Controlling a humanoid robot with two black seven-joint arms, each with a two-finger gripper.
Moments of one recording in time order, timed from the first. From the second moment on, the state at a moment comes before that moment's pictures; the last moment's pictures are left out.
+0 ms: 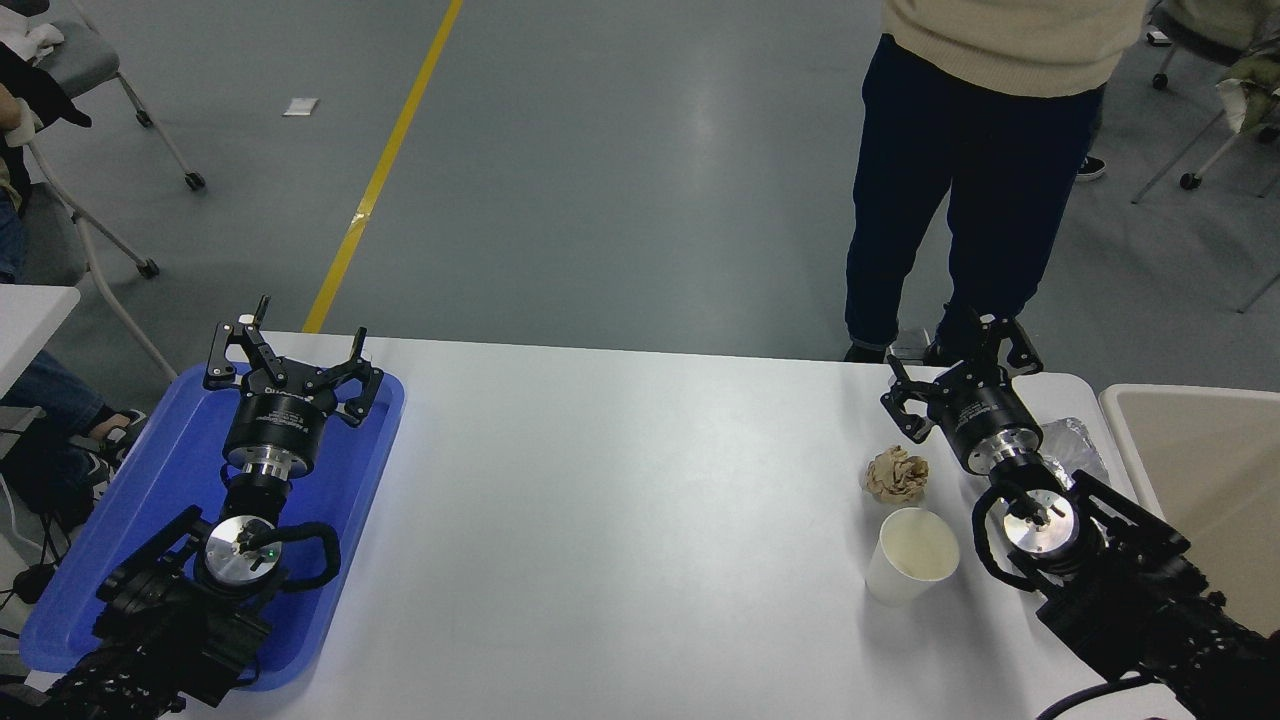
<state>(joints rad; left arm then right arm) -0.55 0.16 -1.10 -0.44 -0.08 -0.64 -0.34 0.61 -0.17 0.73 0.45 0.15 0.39 0.30</state>
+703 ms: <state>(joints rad) -0.55 0.16 -1.10 -0.44 -0.08 -0.64 -0.34 0.62 -0.17 0.71 0.45 0.14 0.39 0.31</state>
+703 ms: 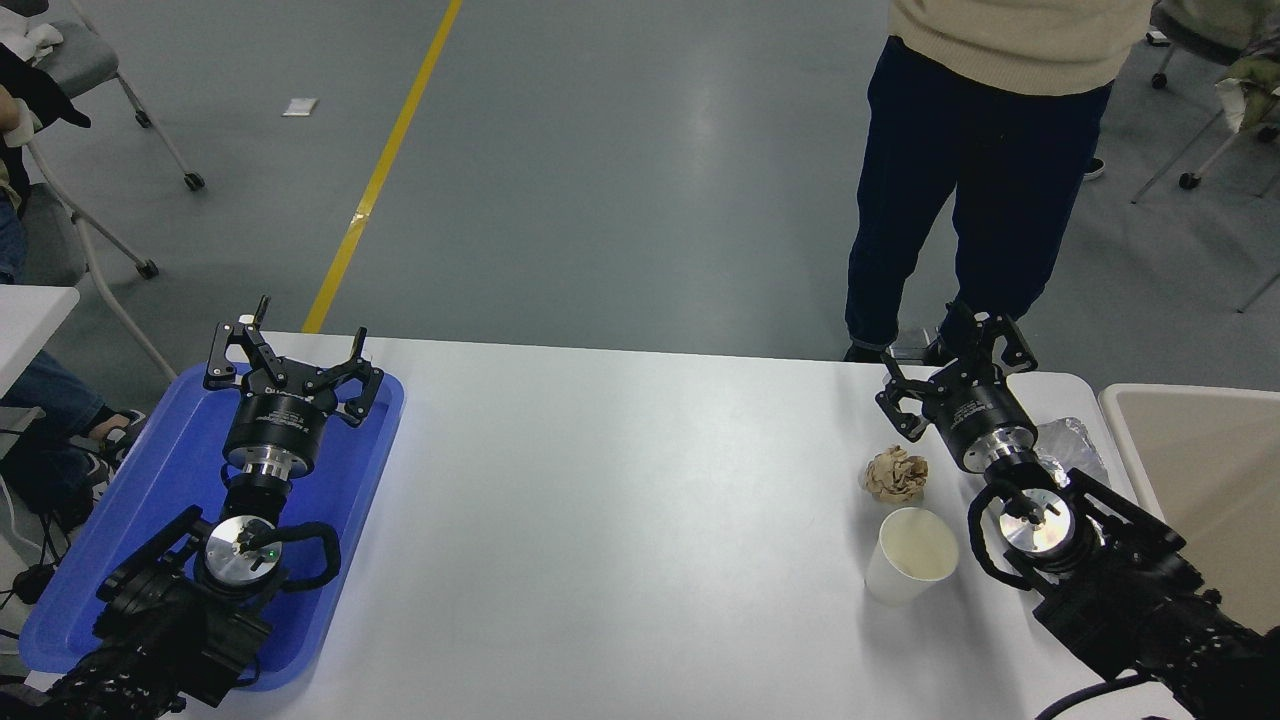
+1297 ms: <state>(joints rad) -0.55 0.16 -1.10 -0.44 -0.08 -0.64 -0.34 0.71 -0.41 0.52 0.62 -0.07 0.36 0.30</state>
